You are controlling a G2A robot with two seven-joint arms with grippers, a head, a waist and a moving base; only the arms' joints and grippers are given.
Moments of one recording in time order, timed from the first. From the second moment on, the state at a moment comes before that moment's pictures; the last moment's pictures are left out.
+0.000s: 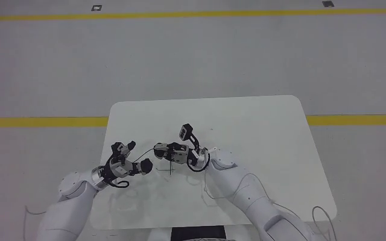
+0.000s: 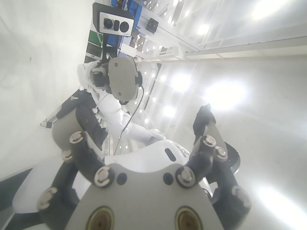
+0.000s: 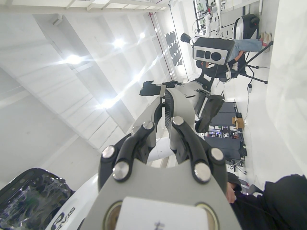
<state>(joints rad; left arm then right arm) 1.62 -1.06 -1.51 -1.37 -0.86 -0.04 -1.26 -1.11 -1.63 0.96 -0.83 0.59 -0.26 1.06</state>
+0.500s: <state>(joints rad) 1.63 -1.05 -1.48 -1.38 -0.86 -0.03 -1.25 -1.16 -1.61 0.95 -0.94 0.53 -0.25 0.99</state>
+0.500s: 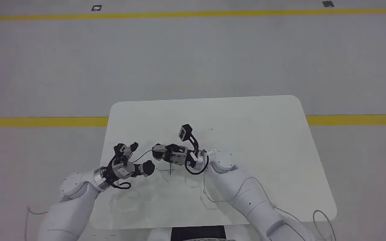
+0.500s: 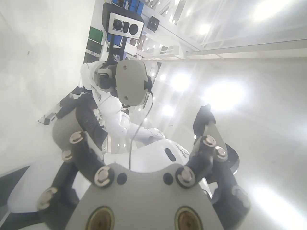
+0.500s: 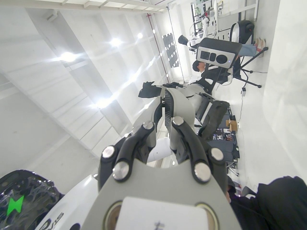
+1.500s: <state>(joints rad) 1.59 -1.04 -1.45 -1.36 -0.79 -0.08 -1.16 -1.17 -1.57 0.93 -1.00 0.37 -0.23 0.90</state>
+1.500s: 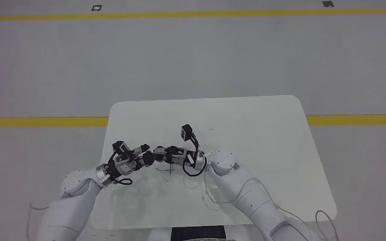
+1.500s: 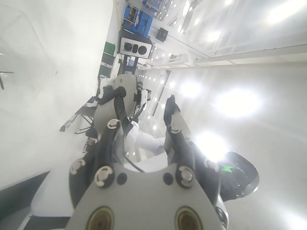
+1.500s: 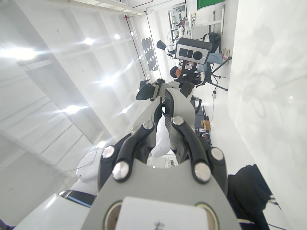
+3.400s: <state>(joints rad) 1.60 -1.02 -1.45 -1.34 -0.82 -0.33 -1.22 -1.19 -1.53 0.94 -1.03 0.43 -0.23 0.83</state>
